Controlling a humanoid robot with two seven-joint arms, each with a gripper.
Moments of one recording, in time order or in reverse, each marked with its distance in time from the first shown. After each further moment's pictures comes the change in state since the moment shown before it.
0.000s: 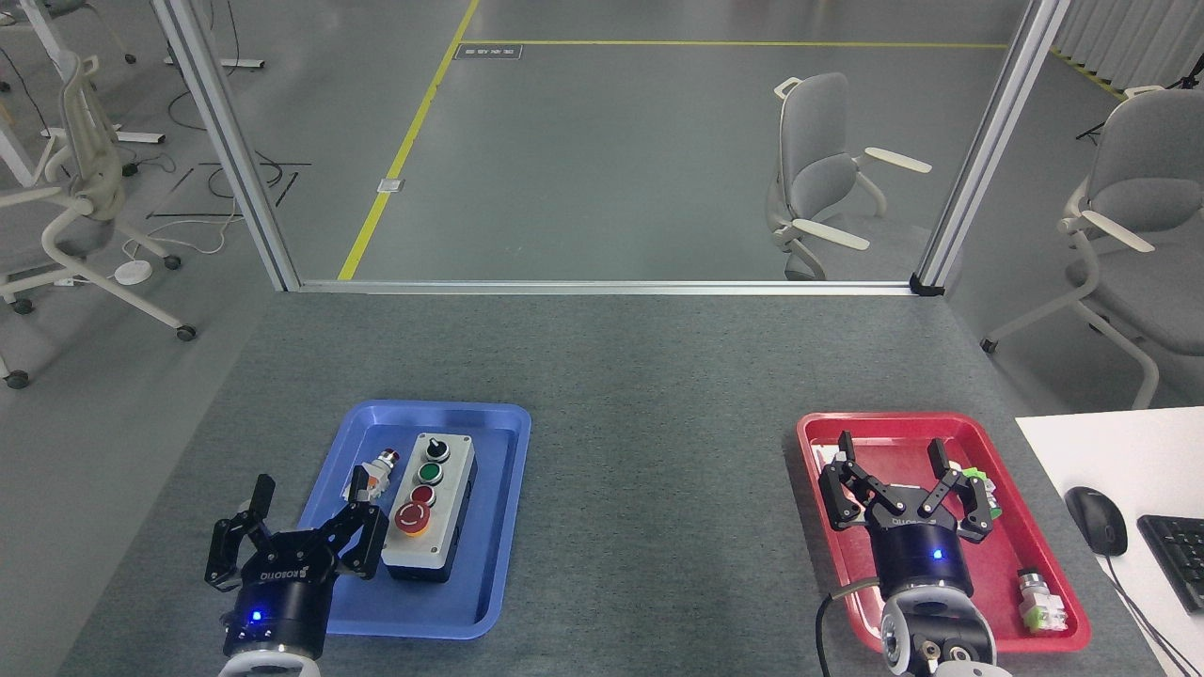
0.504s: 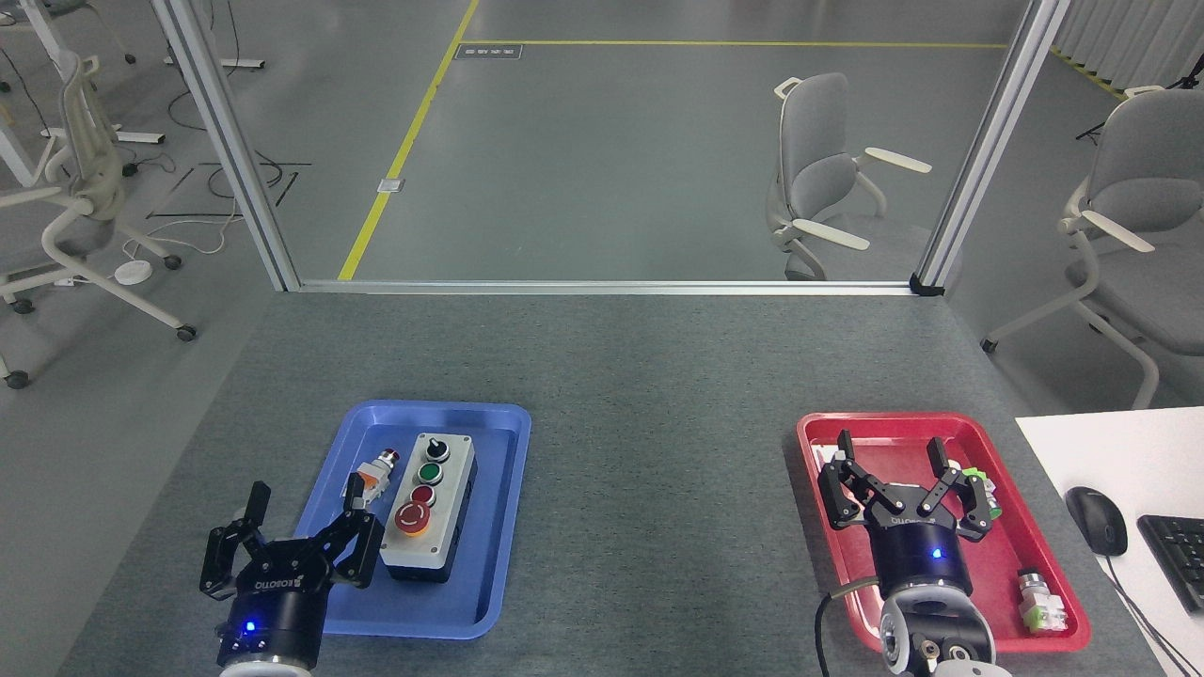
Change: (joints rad) left arm 0.025 0.008 0.004 -0.011 0.014 -0.012 0.025; right arm -0.001 0.001 0.001 0.000 0.000 -0.002 -0.002
